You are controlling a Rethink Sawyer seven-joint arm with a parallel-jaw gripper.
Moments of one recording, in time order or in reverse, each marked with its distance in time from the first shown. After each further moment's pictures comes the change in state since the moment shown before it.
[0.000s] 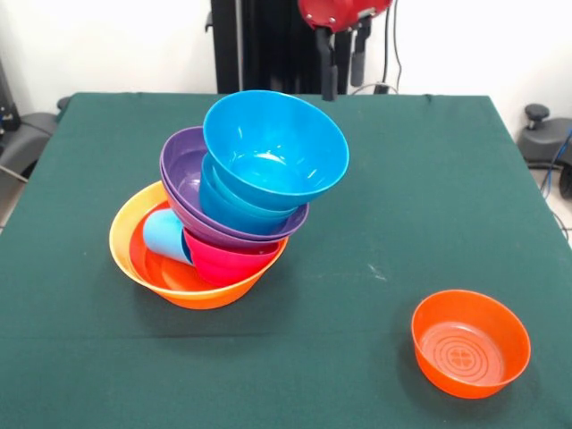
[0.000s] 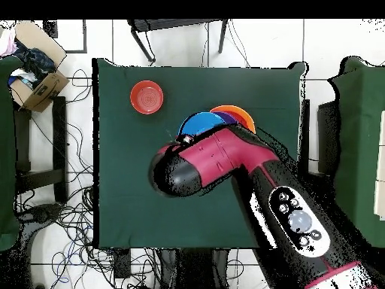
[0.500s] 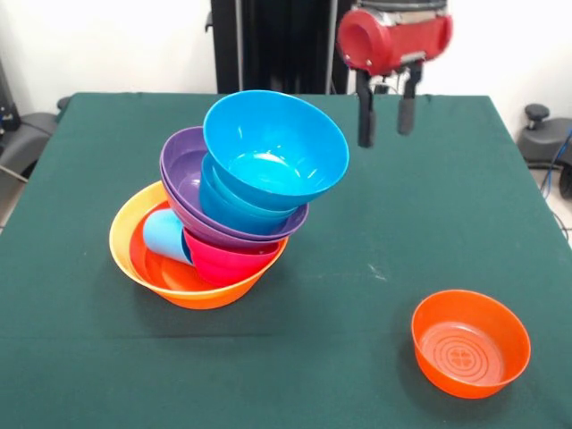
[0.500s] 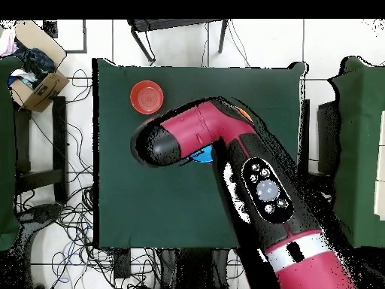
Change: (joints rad) arm 0.191 0.114 -0.172 -0.236 0.038 0.000 0.212
